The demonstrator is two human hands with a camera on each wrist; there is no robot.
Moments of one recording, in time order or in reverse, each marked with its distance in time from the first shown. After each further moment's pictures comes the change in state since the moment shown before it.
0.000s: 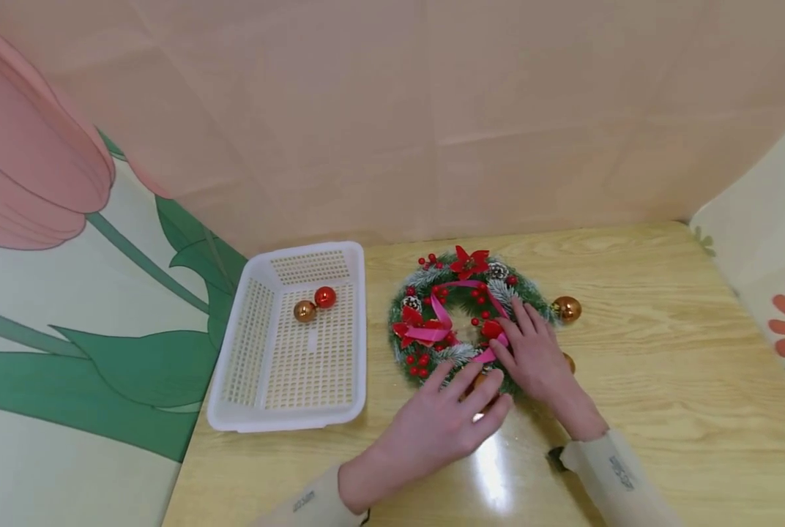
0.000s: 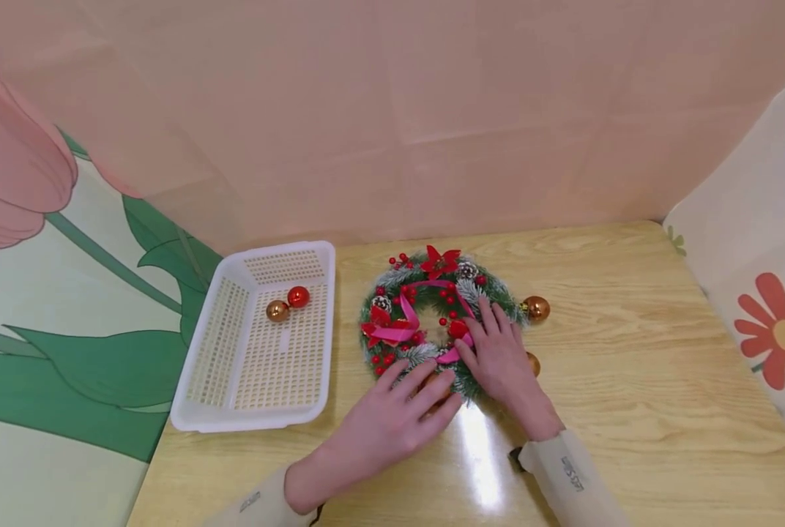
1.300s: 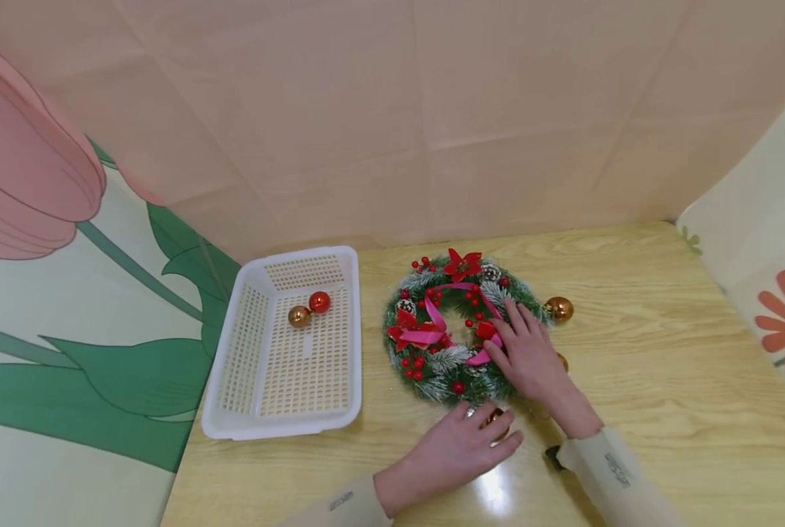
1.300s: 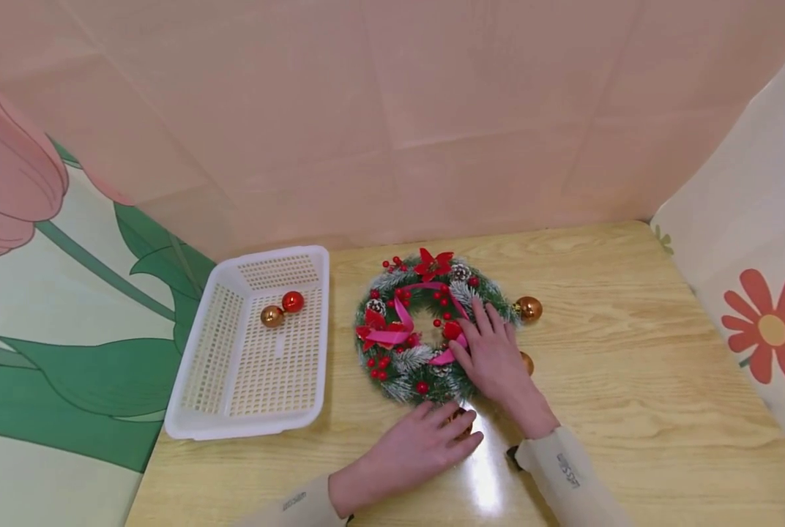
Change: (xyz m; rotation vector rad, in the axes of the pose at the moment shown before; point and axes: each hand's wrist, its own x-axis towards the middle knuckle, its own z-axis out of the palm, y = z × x) left_hand -0.023 0.062 0.071 -0.157 -0.284 0.118; right_hand -0.001 -0.002 -0.003 -0.005 -0.040 0.020
